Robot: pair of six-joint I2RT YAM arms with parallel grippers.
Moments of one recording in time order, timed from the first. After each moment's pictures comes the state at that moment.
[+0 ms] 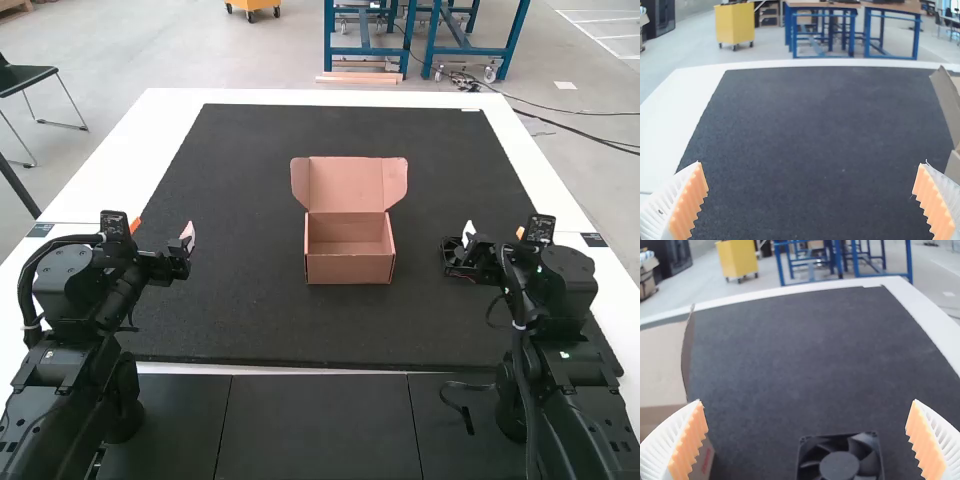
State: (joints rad) left arm 0.00 0.01 0.01 -0.03 0.10 -0.01; right arm 0.05 0.01 0.00 -0.08 0.02 0.13
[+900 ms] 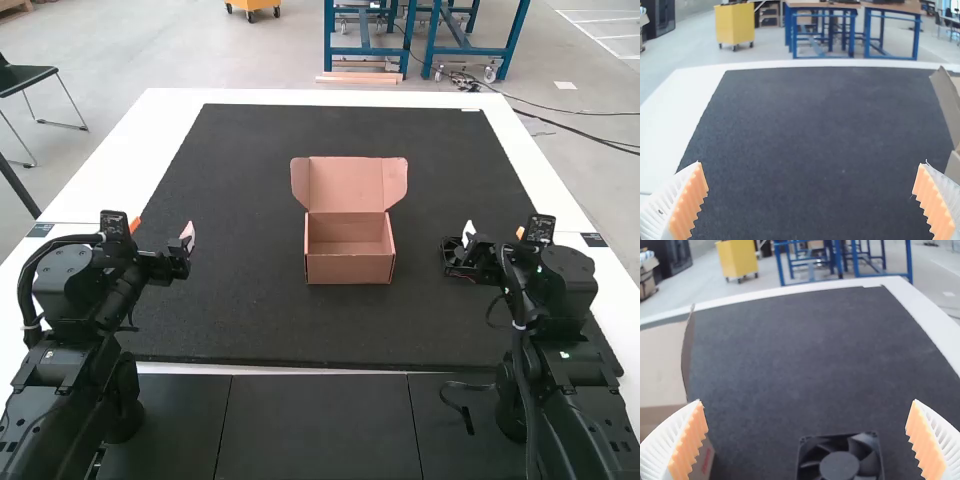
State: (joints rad) left arm 0.00 0.01 0.01 -0.01 0.10 -0.01; right arm 0.05 0.01 0.00 -0.08 0.02 0.13
